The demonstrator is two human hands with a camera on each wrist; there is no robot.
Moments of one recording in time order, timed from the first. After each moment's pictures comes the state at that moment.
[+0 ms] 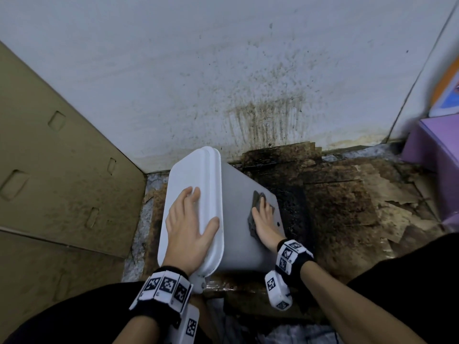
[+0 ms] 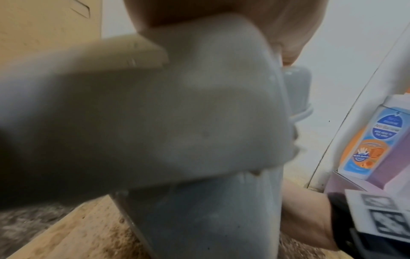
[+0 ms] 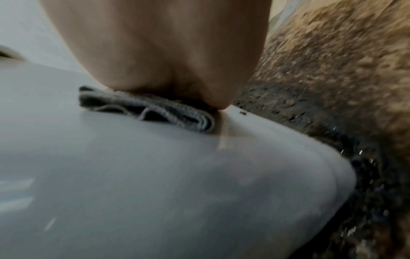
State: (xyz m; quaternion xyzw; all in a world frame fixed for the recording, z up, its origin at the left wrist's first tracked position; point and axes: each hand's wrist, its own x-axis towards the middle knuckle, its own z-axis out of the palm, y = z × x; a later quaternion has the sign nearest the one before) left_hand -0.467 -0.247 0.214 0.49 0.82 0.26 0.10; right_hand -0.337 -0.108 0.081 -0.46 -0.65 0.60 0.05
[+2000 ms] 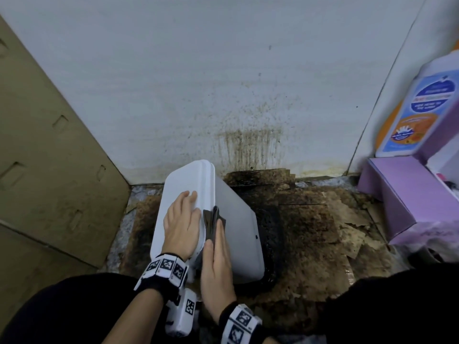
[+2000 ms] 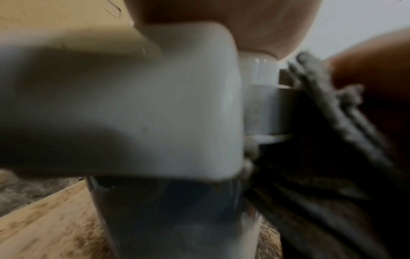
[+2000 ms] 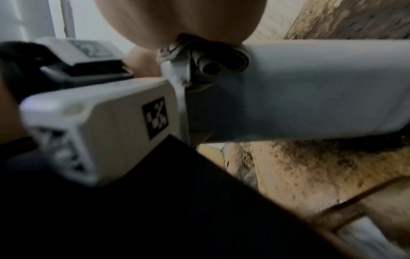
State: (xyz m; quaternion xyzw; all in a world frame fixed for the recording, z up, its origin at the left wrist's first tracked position) left_hand -0.456 -0.244 0.219 0.45 0.83 0.32 0.12; right_hand -0.339 -0.267 0.180 -0.38 -0.63 0.59 0.34
